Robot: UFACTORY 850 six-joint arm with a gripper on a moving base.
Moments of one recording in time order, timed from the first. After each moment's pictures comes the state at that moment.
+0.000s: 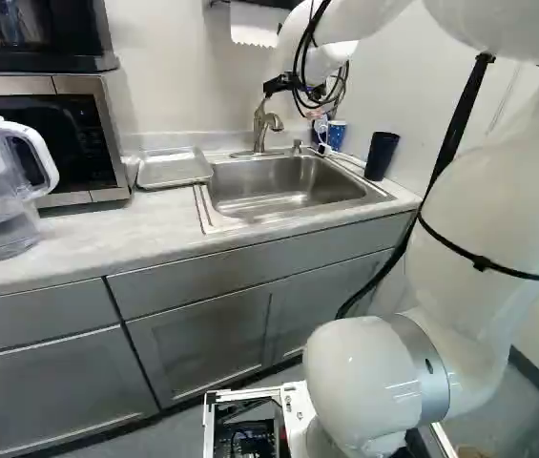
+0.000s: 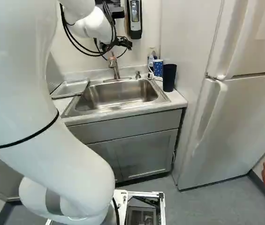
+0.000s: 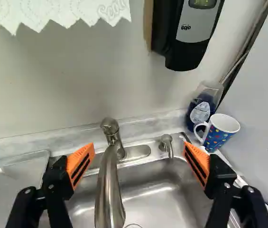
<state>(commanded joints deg) 0.8 -1.9 -68.2 0.0 0.8 0.0</state>
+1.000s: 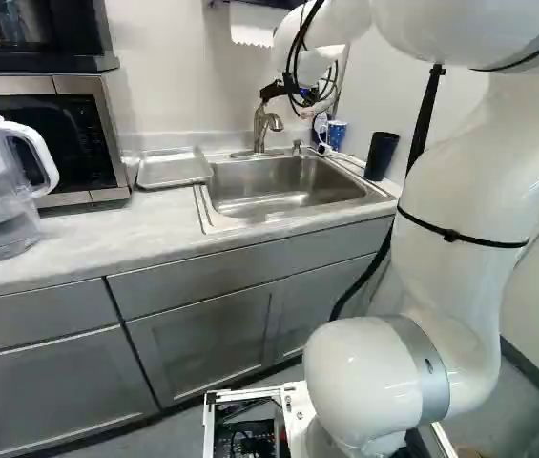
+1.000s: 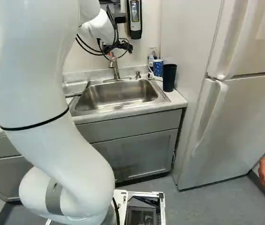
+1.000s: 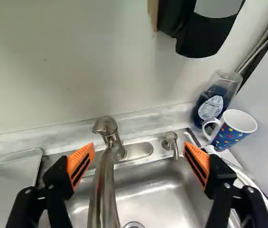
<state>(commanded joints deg) 1.0 -9.5 -76.2 0.0 -5.0 0.0</state>
